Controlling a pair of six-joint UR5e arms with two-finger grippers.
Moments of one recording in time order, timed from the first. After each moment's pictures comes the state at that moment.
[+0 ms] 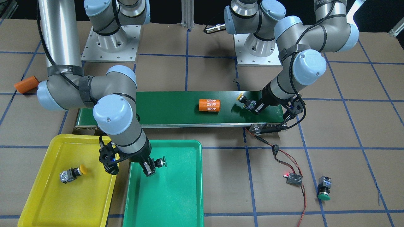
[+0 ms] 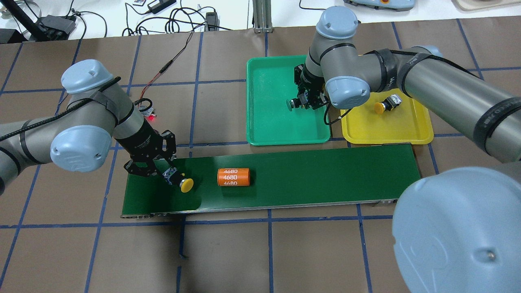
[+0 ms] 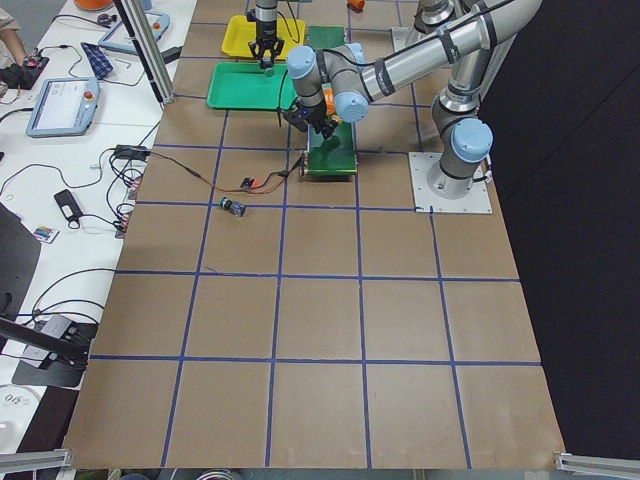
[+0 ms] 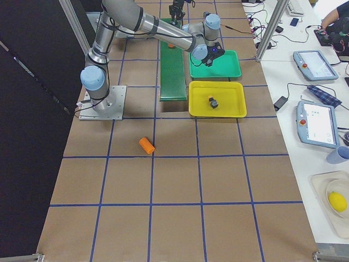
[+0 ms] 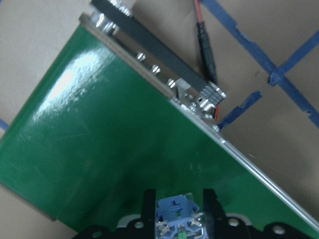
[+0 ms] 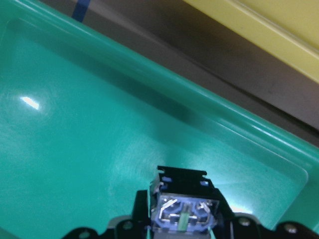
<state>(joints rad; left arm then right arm) -1.45 -1.67 -2.01 -1.25 1.46 -0.70 1.70 -1.02 1.58 -2.23 -1.46 1.22</state>
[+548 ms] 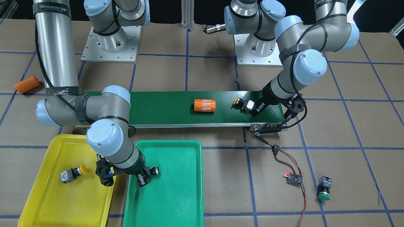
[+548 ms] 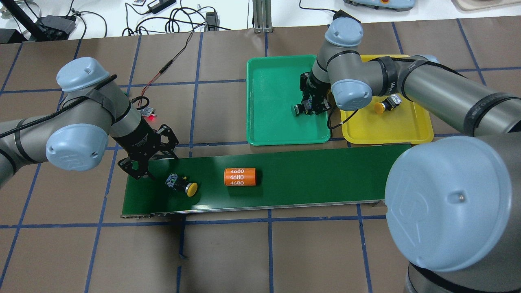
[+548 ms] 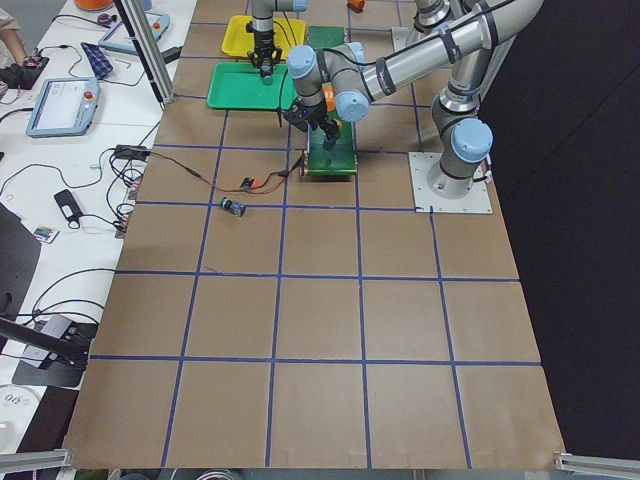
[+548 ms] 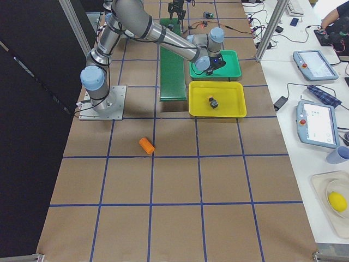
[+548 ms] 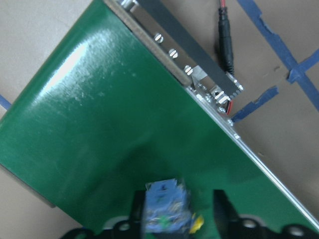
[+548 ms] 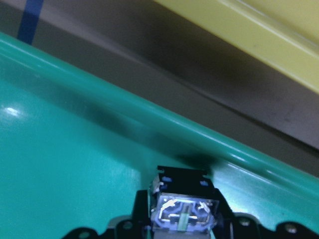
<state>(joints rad) -1.43 -1.66 -1.99 -1.26 1.47 -0.67 1.66 -0.95 1.56 -2.25 -1.41 1.22</state>
